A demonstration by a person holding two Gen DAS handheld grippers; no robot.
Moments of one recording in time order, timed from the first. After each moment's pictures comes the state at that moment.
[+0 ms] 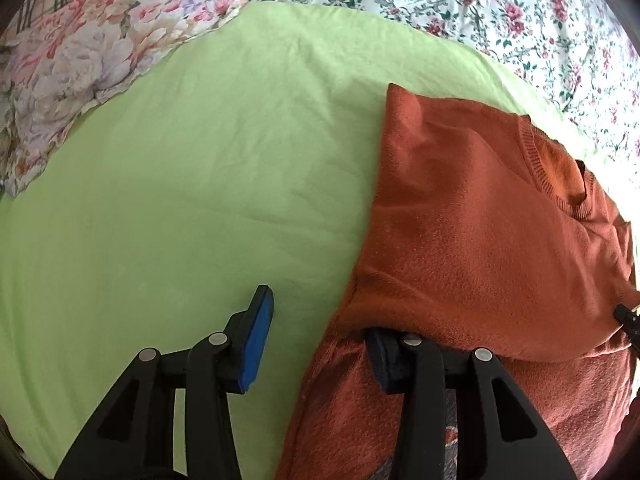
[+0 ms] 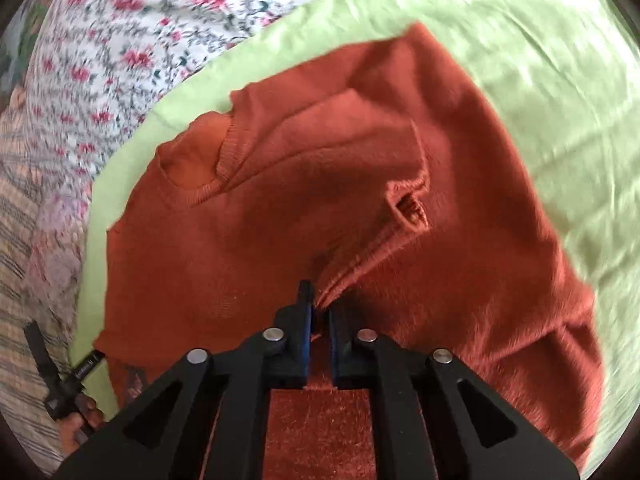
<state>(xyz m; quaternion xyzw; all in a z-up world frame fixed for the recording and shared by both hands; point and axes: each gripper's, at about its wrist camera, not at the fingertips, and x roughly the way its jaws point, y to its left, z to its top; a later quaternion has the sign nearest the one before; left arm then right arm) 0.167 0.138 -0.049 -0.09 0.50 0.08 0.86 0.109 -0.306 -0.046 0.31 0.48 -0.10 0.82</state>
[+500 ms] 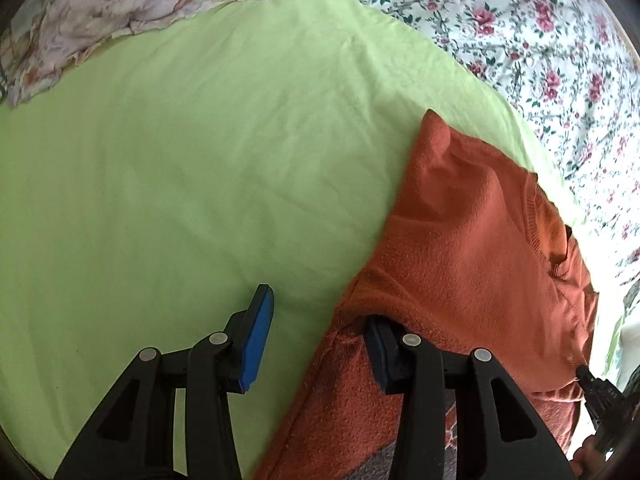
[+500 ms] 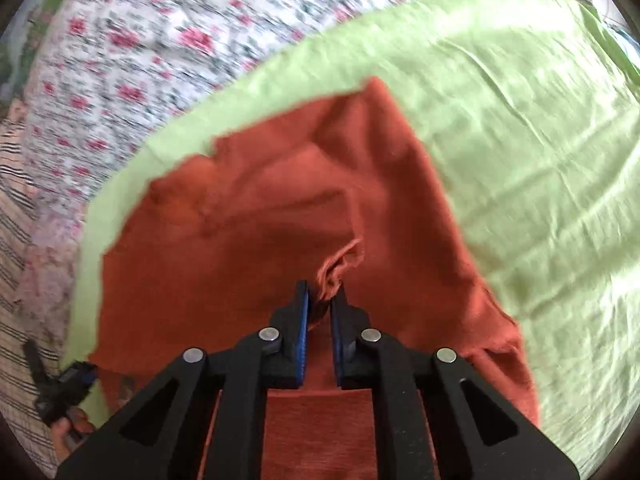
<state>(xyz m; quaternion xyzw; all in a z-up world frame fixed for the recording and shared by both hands) 0.157 0.167 -0.053 -0.21 0.49 0.08 0.84 0.104 -0.325 -0.026 0.28 0.46 -0.14 0.83</state>
